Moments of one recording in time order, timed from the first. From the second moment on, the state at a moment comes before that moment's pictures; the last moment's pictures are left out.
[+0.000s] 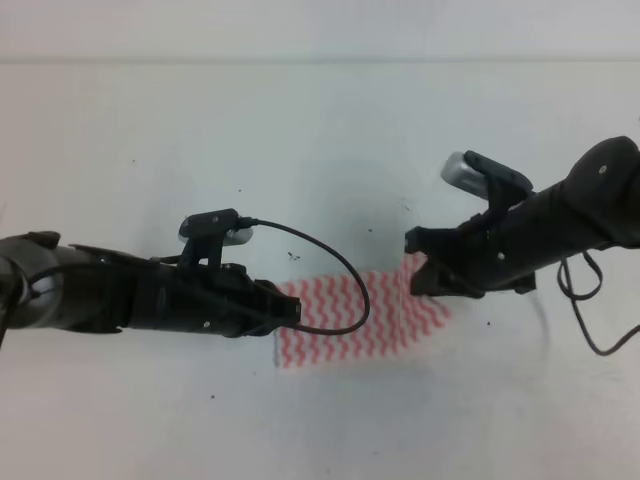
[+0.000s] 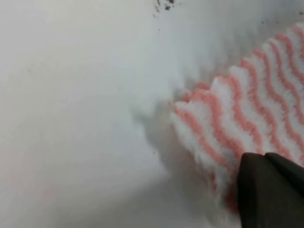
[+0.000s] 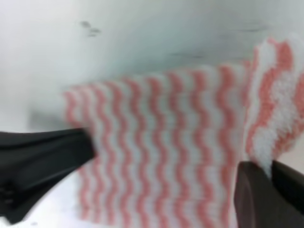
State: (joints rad) left arm -0.34 1.91 -0.92 -1.51 0.61 1.47; right arm 0.34 1.87 -1.17 0.78 0.64 -0.18
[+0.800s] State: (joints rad) left arm -0.34 1.87 -0.92 -1.50 0.64 1.47; right arm 0.44 1.87 -1.20 0.90 0.58 -0.29
